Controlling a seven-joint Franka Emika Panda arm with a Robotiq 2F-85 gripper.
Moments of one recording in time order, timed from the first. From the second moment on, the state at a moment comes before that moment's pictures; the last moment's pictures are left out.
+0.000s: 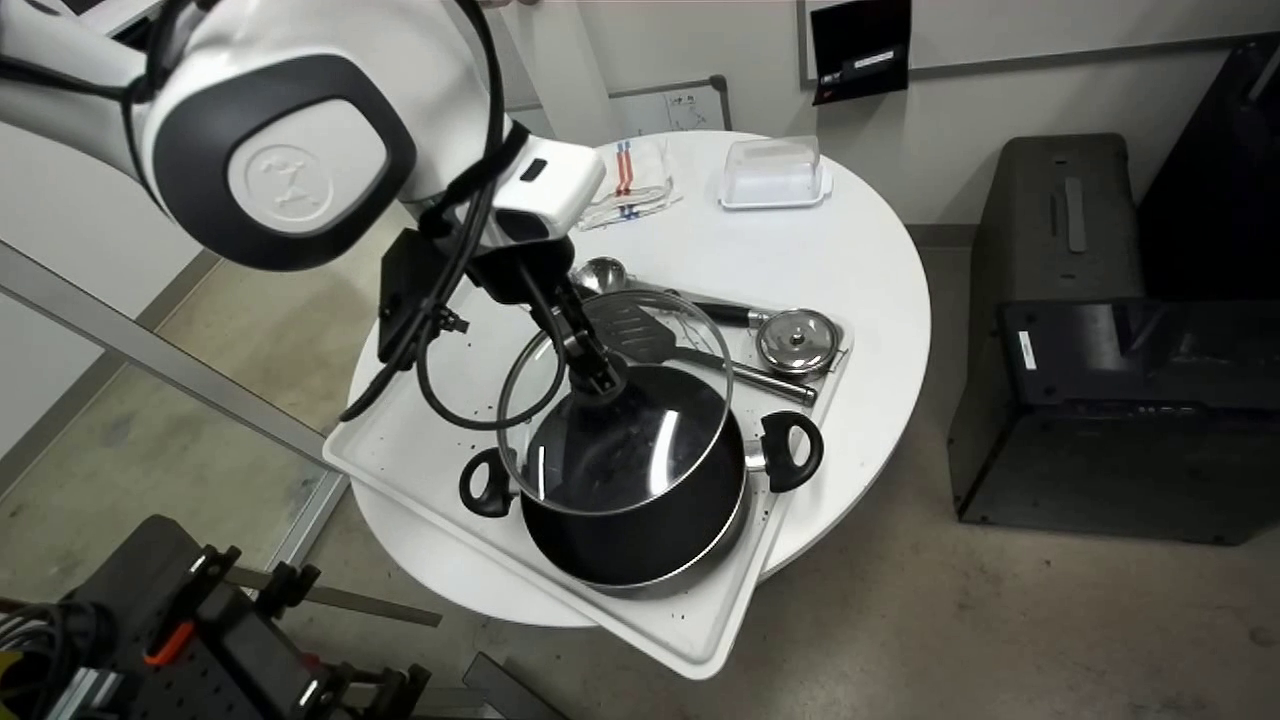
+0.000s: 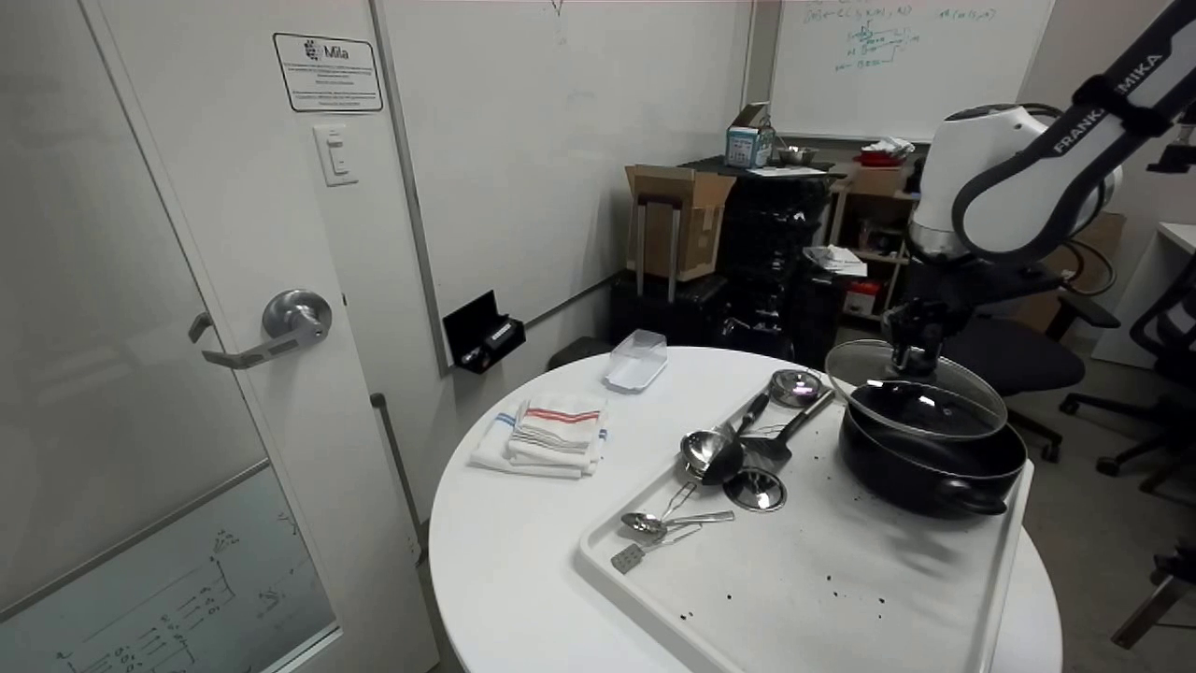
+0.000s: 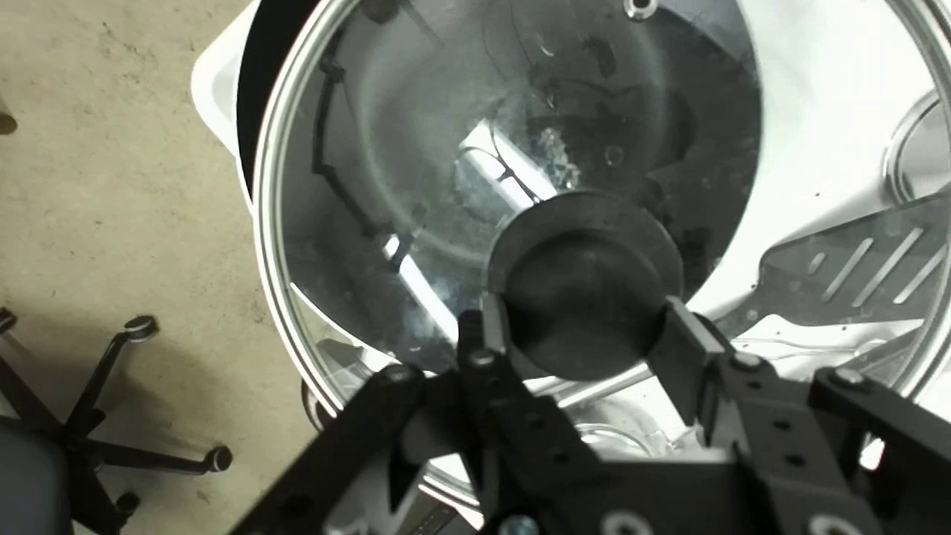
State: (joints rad) arm 0.02 0.47 -0.30 -2.20 -0.08 2.68 0.44
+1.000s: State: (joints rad) arm 0.37 0.42 -0.31 -2.30 -0.50 2.68 0.67
